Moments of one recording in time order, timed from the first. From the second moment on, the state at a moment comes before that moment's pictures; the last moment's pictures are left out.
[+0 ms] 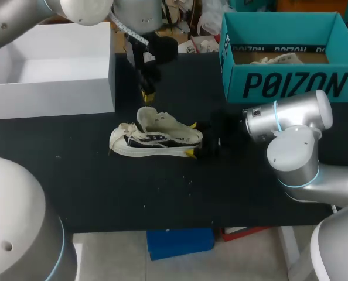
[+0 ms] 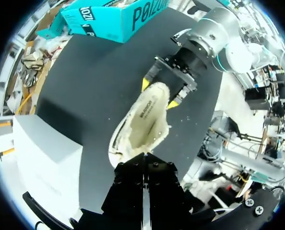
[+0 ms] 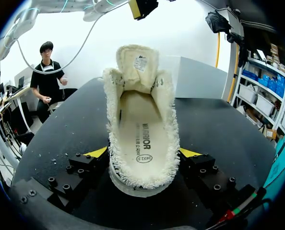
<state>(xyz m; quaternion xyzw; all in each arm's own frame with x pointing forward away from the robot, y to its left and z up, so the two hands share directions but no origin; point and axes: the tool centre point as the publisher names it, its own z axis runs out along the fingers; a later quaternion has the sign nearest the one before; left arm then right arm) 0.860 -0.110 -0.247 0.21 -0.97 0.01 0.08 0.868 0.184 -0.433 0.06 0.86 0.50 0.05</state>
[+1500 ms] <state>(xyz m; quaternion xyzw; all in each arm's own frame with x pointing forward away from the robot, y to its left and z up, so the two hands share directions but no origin) 0.855 -0.132 -0.313 0.00 -0.99 0.10 0.10 0.868 0.184 -0.433 0.06 0.86 0.50 0.05</state>
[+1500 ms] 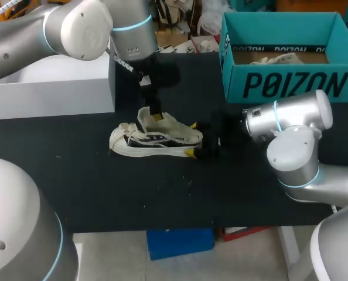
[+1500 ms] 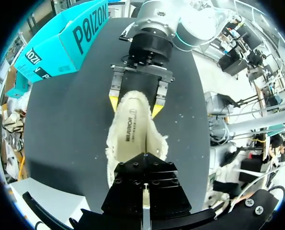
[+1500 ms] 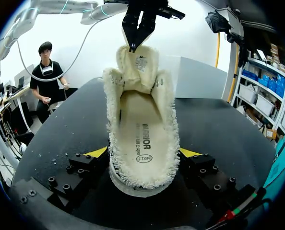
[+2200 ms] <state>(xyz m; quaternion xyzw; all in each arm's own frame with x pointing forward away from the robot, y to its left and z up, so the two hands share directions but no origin) 0.851 -0.144 -0.366 0.01 -0.99 0.08 0.14 0.868 0.184 -0.433 0.06 0.86 0.50 0.05</state>
